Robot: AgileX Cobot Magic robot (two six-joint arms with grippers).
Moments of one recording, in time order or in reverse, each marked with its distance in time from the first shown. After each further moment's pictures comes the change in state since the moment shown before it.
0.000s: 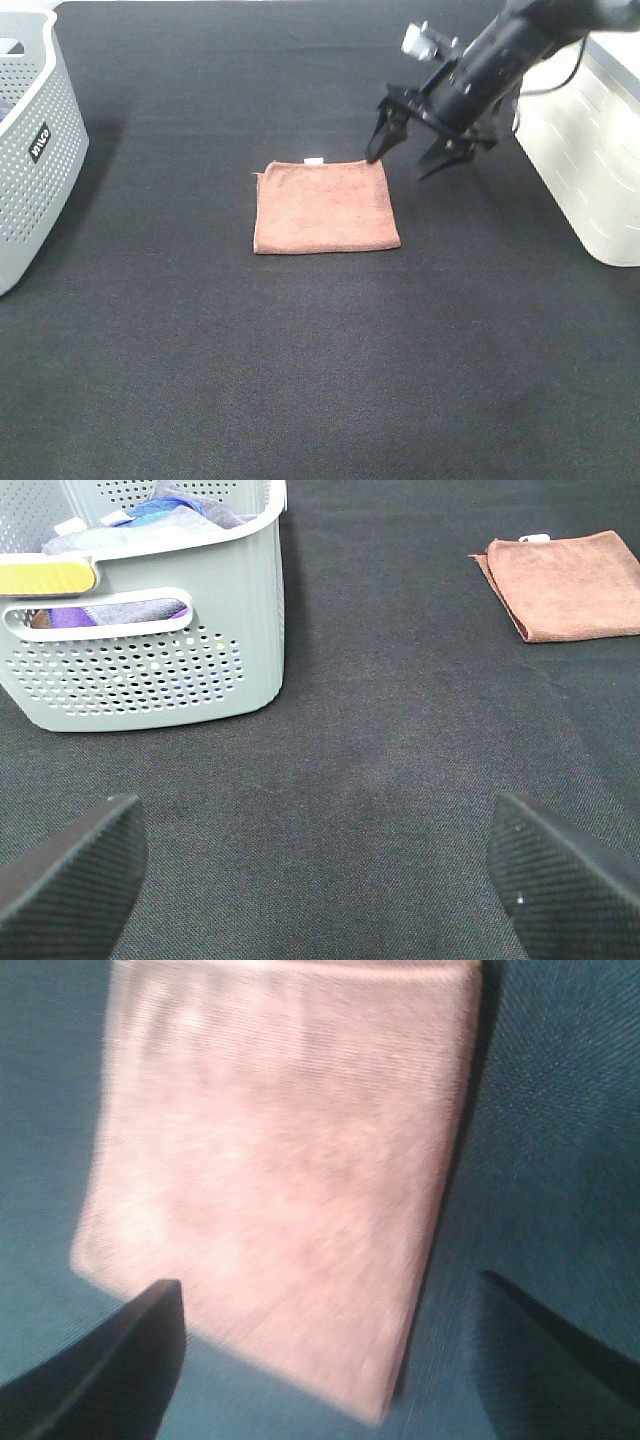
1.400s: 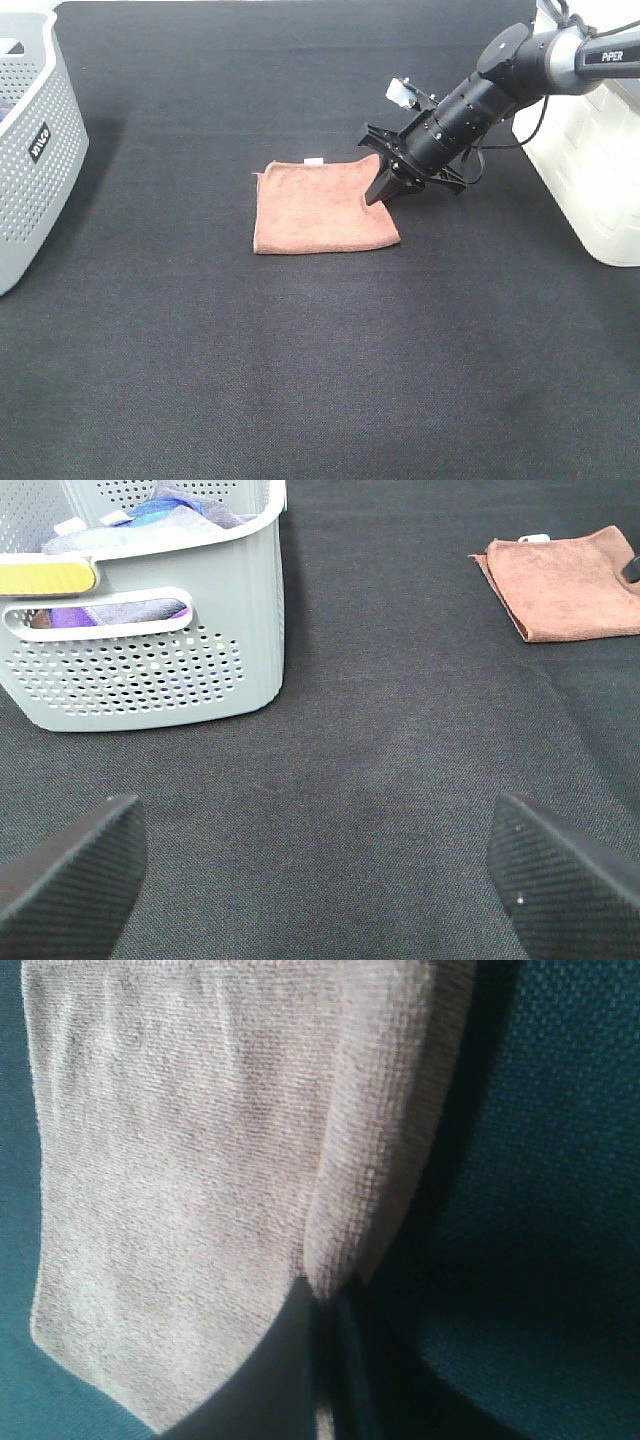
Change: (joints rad) left arm 0.000 0.000 0.000 0.000 0.000 0.000; right arm 0.000 0.164 -0.071 0.133 -0.026 -0.031
